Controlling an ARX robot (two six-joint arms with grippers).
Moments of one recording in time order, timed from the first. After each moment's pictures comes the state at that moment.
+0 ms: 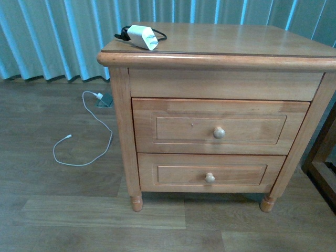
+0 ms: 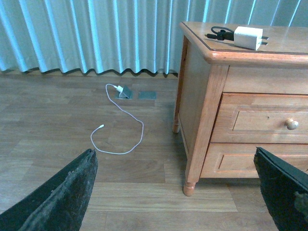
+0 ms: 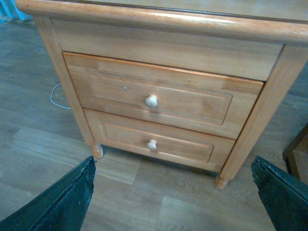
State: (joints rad) left arm 0.00 0.00 0.01 -0.01 0.00 0.00; right arm 0.13 0.99 0.22 0.54 -0.17 -0.06
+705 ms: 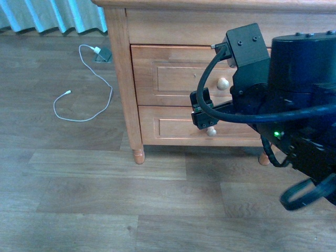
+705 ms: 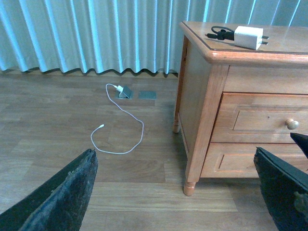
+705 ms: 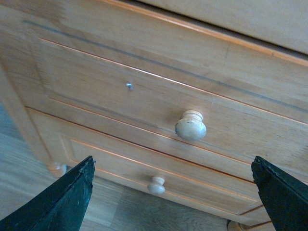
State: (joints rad) left arm 0.00 0.00 0.01 -0.01 0.00 0.00; right arm 0.38 2.20 0.86 1.04 0.18 -0.15
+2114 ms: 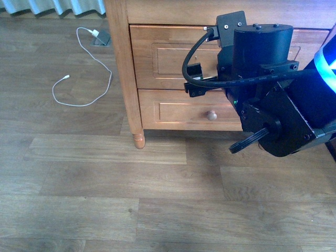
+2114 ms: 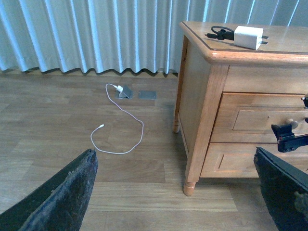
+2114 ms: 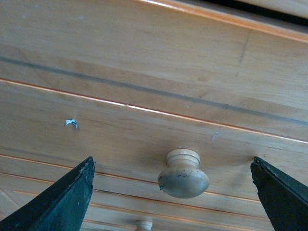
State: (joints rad) left arm 0.00 0.00 0.01 -0.01 0.00 0.00; right arm 0.37 2.43 1.15 1.03 0.30 -0.11
